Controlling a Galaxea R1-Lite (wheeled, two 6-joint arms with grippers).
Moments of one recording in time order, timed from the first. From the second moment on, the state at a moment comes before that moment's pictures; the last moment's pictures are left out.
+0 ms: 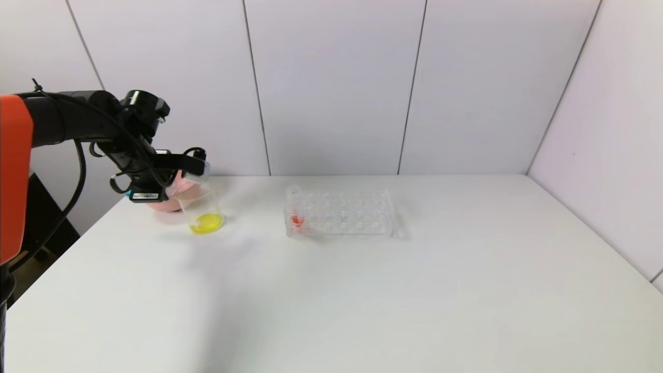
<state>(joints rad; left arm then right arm) 0.04 2.20 -2.03 0.76 0.16 1.47 0.00 0.00 0.00 0.00 -0.04 0.09</state>
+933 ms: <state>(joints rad) 0.01 2.21 -2.03 0.75 0.28 1.48 0.00 0.00 0.00 0.00 -0.04 0.09</state>
